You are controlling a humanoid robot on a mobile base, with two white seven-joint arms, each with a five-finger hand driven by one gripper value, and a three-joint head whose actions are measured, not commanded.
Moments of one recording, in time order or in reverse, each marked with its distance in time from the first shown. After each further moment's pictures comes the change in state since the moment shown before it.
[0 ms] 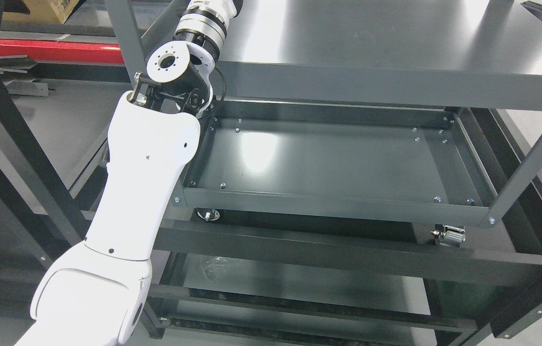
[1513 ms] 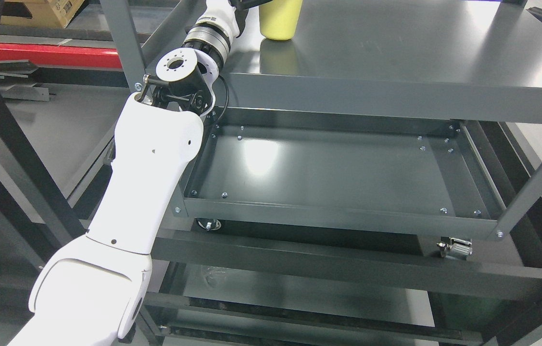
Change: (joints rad) left arm -0.029 0.000 -0.035 0.121 0.016 0.046 -0.003; right arm 0.000 0.000 0.000 0.000 0.000 -0.001 -0.001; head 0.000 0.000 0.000
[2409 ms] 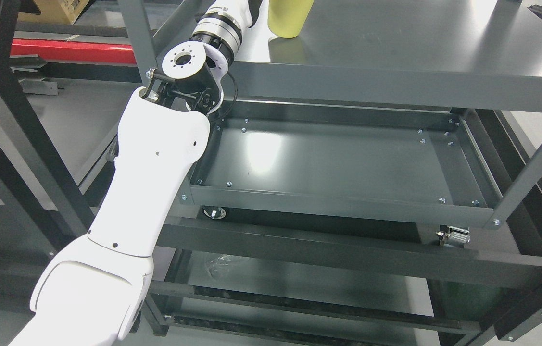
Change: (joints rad) left arm 0.005 0.000 -0.040 -0.097 0.001 0.005 -0.007; right arm 0.000 0.000 0.000 0.000 0.000 0.000 -0.004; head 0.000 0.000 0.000
